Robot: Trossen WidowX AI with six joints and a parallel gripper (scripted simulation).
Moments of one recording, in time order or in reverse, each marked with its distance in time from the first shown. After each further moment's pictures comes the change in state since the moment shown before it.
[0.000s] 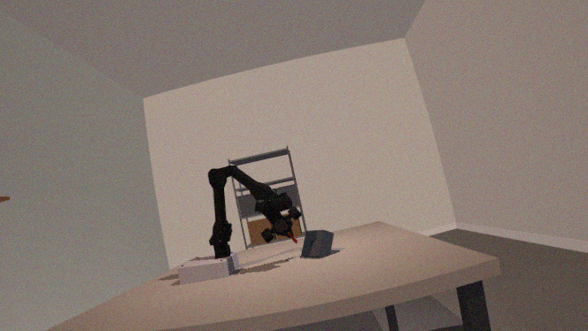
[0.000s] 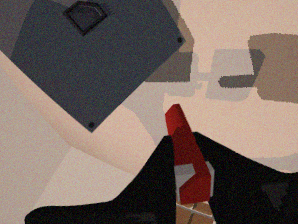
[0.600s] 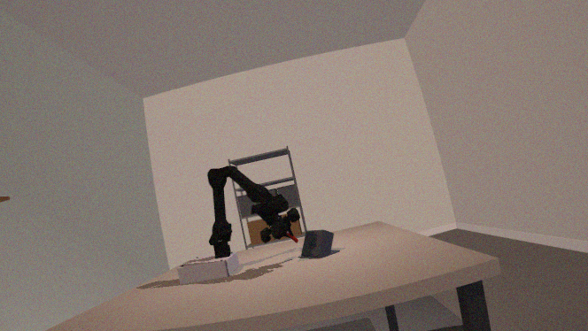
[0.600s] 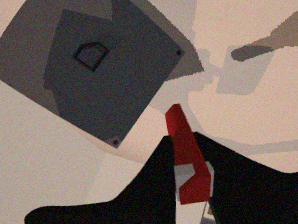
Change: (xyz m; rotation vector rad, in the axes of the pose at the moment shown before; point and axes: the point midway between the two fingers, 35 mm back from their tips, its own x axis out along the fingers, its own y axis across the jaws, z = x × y) arm -0.013 -0.002 0.017 0.219 0.015 0.088
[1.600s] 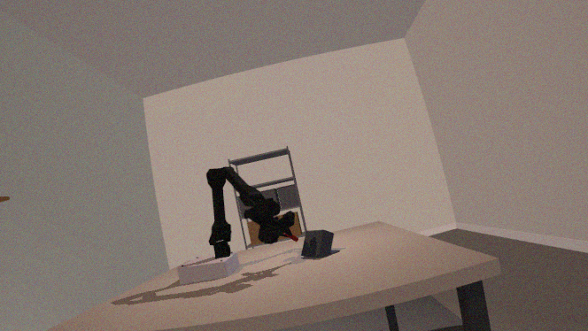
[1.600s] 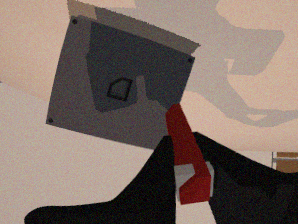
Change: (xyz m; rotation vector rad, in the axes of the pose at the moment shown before) arm -0.025 0.002 0.026 0.352 0.050 0.146
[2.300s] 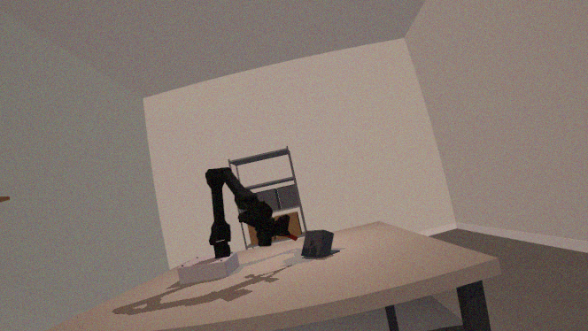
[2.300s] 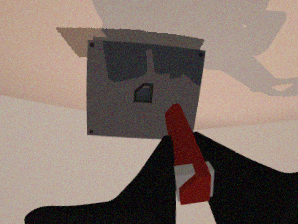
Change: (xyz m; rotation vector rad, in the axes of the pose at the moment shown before) arm -0.020 0.007 0.016 0.238 0.055 0.097
